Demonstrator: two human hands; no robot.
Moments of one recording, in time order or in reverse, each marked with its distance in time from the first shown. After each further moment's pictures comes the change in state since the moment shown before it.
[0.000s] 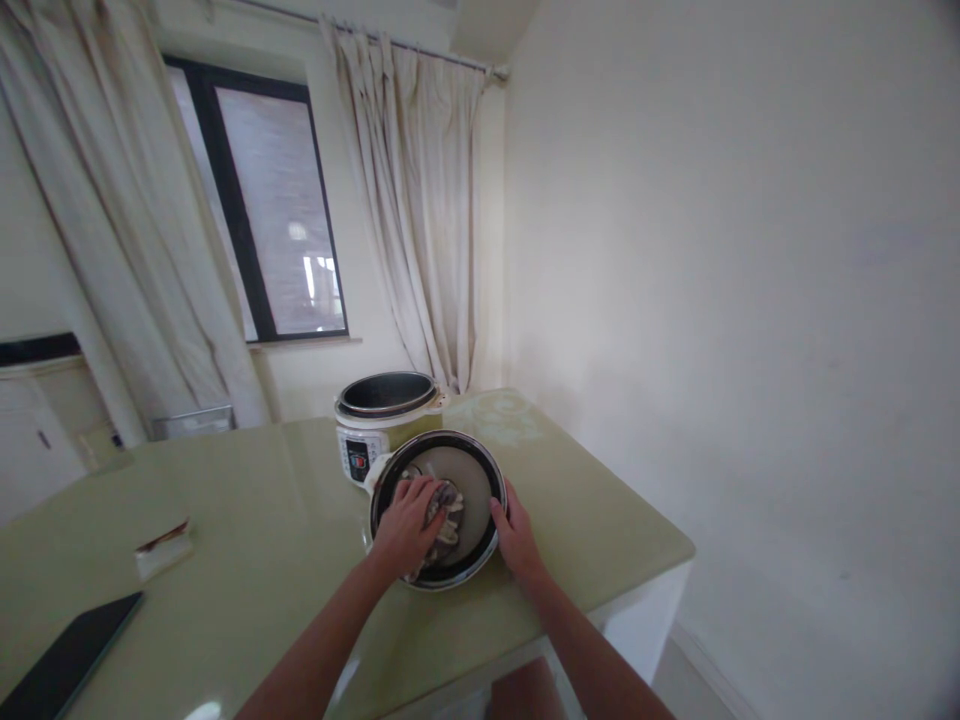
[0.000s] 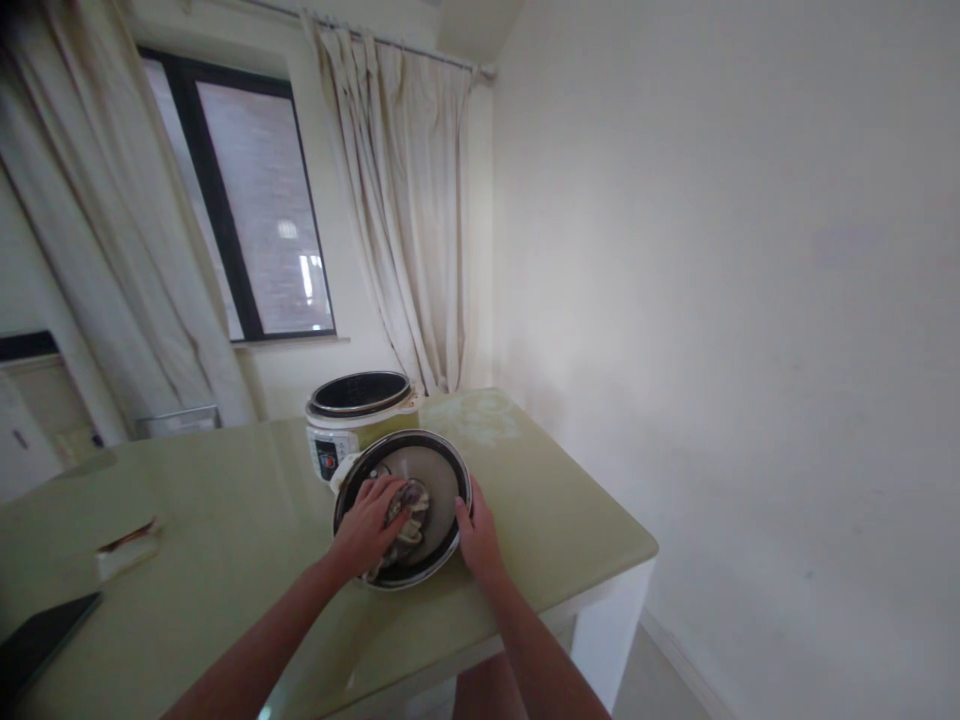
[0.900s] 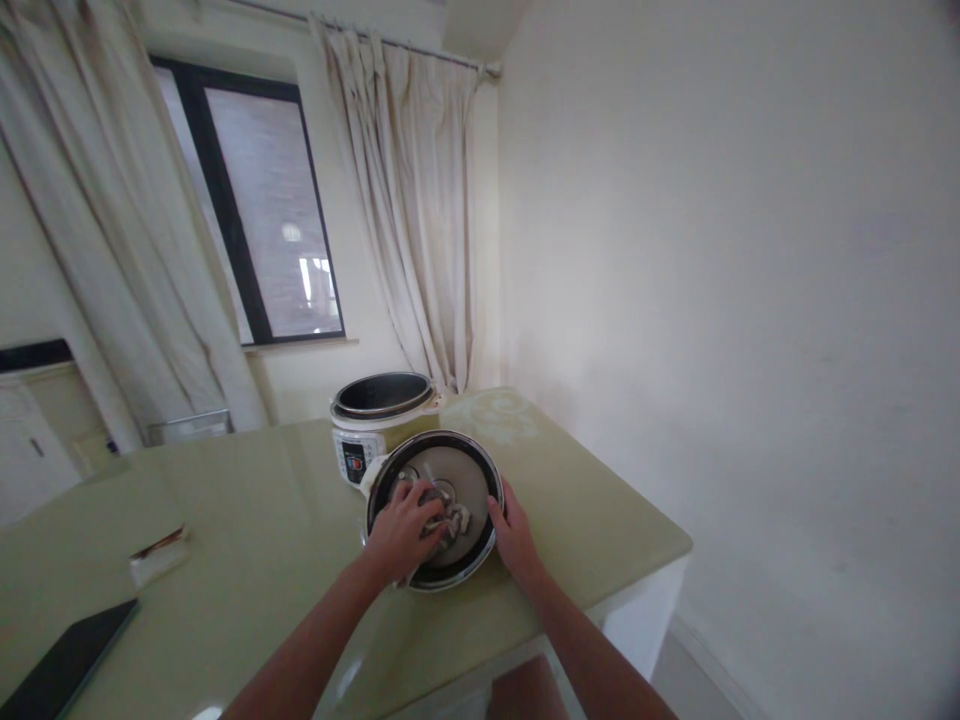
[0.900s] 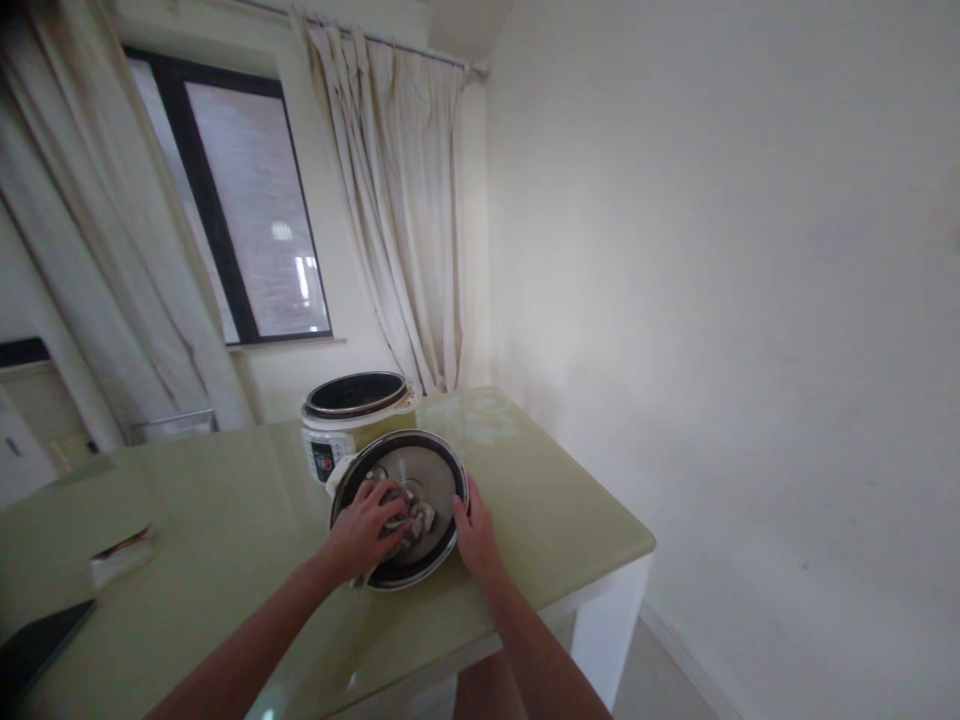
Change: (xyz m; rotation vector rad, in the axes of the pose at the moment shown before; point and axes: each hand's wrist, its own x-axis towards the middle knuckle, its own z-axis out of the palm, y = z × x) left_hand -0.001 0.008 -0.019 0.168 -0.156 0.101; right_hand 0.000 -0.001 0.000 -0.003 -0.008 -0.032
